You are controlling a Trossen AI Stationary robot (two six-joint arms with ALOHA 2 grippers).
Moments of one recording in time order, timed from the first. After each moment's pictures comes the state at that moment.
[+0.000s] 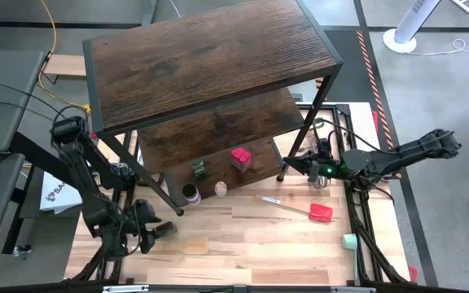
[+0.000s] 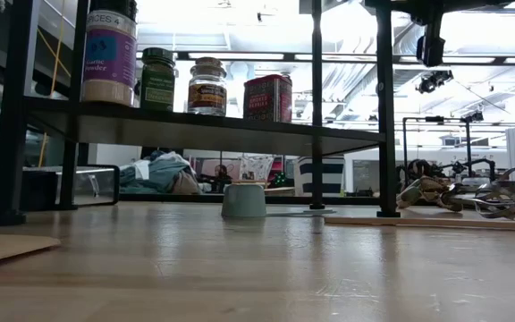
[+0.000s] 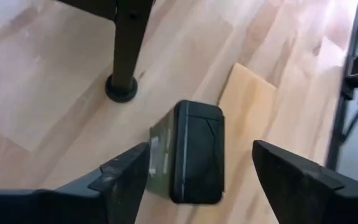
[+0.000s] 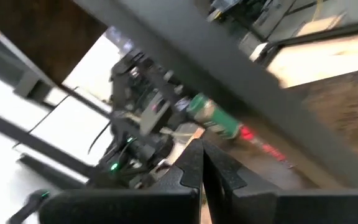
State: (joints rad) left arm -1.18 1.26 0.71 -0.71 -0.67 -1.71; right arm 0.27 0.81 0.51 0.27 0.46 0.92
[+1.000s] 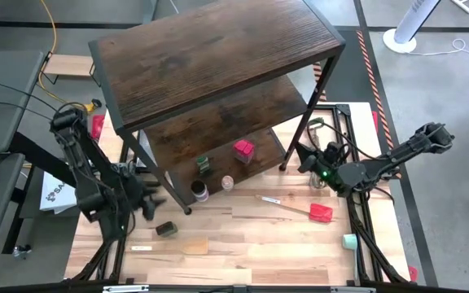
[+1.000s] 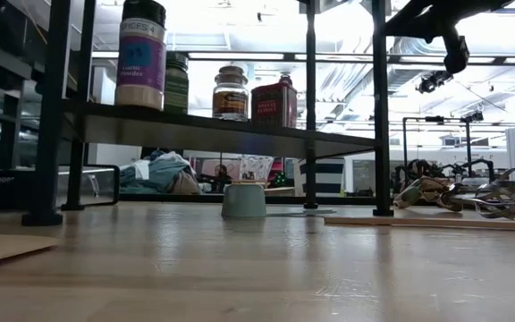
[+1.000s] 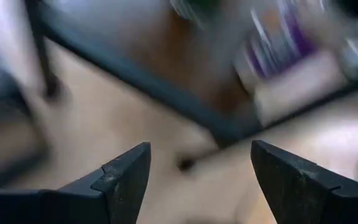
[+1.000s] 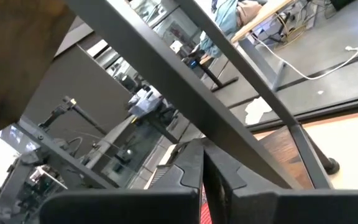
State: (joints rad) left arm -1.09 1.09 0.78 -1.26 -0.92 -2.14; right arm 0.42 0.96 0.51 0.43 1.25 0.80
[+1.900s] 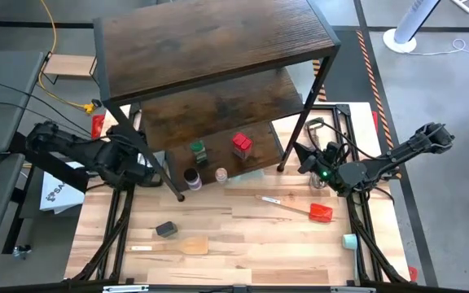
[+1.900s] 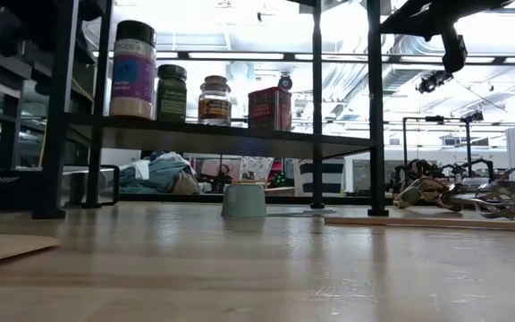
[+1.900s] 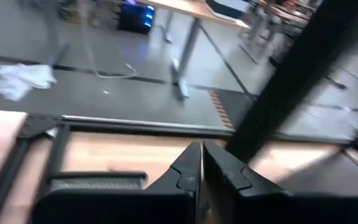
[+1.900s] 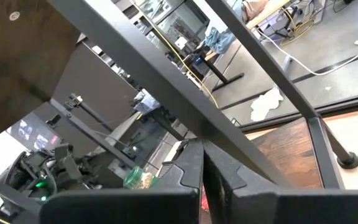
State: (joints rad) left arm -0.32 0.93 0.89 -1.57 -1.26 -1.95; right arm 0.42 0.96 0.51 0.44 1.22 0.80
